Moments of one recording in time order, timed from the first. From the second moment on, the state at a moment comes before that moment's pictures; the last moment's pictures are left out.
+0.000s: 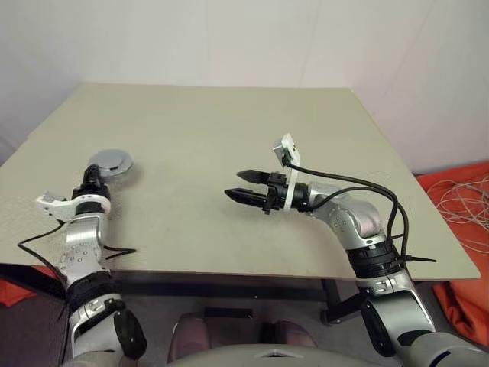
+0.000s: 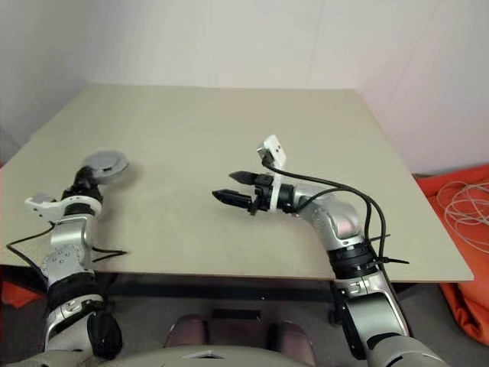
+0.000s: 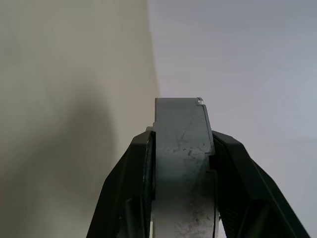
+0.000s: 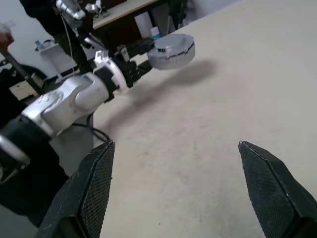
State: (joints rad) left arm -0.43 0.20 0.78 0.39 -1.31 0.22 0.04; right arm -0.51 -0.29 0.15 0.02 0.53 0.67 0.89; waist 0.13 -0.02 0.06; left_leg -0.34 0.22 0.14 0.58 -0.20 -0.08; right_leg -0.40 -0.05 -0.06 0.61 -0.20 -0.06
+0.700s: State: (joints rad) left arm -0.51 0.13 0.82 0.34 -1.19 0.13 0.42; right arm -0.49 -0.30 0.16 -0.02 0.53 0.68 0.91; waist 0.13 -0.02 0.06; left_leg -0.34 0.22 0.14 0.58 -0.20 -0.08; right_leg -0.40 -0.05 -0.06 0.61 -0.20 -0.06
